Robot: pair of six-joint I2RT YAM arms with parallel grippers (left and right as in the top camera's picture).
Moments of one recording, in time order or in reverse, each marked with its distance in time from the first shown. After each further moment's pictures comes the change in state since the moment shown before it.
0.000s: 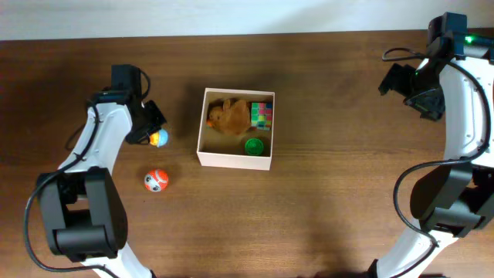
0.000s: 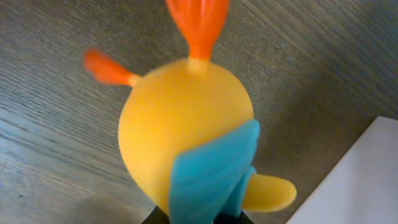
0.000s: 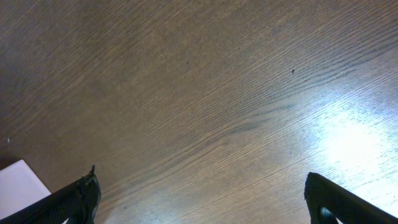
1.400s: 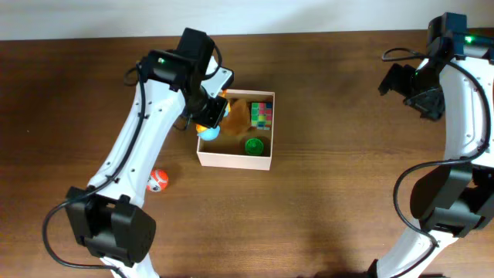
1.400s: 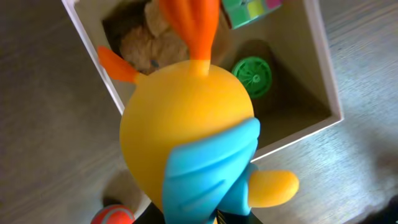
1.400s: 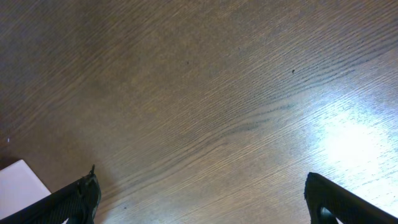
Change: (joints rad) left arm -0.377 0.002 0.471 -0.526 0.126 0.642; right arm 0.000 0.000 0.000 0.000 0.000 0.000
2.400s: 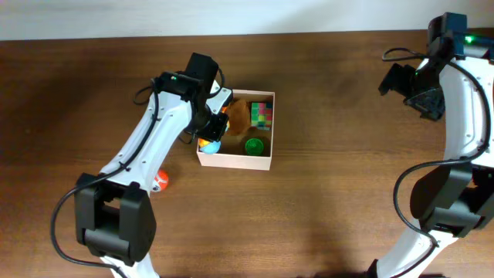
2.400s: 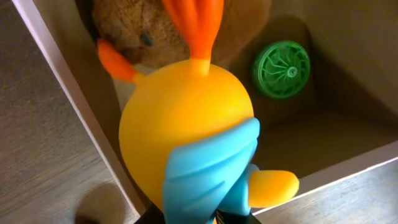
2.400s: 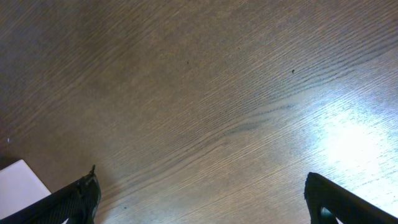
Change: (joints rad) left arm 0.000 0.006 -0.246 0.199 -0.008 -0.050; right arm 0.000 0.000 0.000 0.000 0.000 0.000
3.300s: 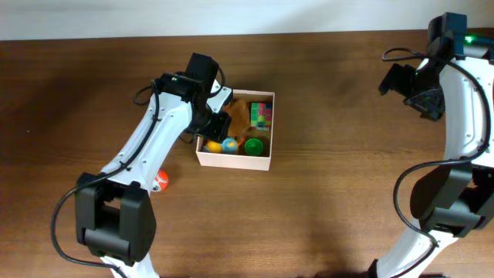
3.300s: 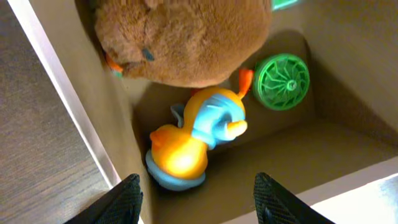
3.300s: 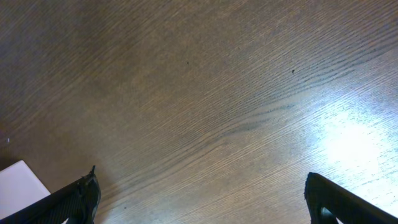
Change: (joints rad) left arm 0.000 0.000 -0.011 0.040 0.000 -0.012; right arm 0.000 0.000 0.000 0.000 0.000 0.000
